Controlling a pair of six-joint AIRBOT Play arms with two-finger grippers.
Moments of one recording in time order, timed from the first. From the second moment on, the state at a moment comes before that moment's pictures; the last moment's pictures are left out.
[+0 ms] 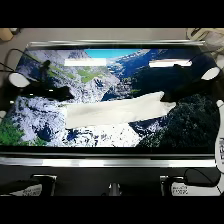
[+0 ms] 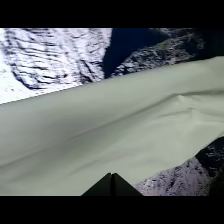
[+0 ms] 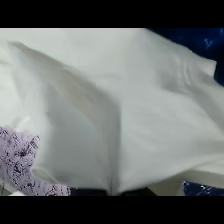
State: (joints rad) left arm -0.14 -1.39 1.29 0.96 -1.10 -1.46; right arm -0.19 -1.49 1.46 -1.02 1.38 1.01
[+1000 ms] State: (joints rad) left arm -0.79 -1.94 1.49 0.21 -0.61 -1.33; right arm -0.16 -1.08 1.48 -1.12 1.68 1.30
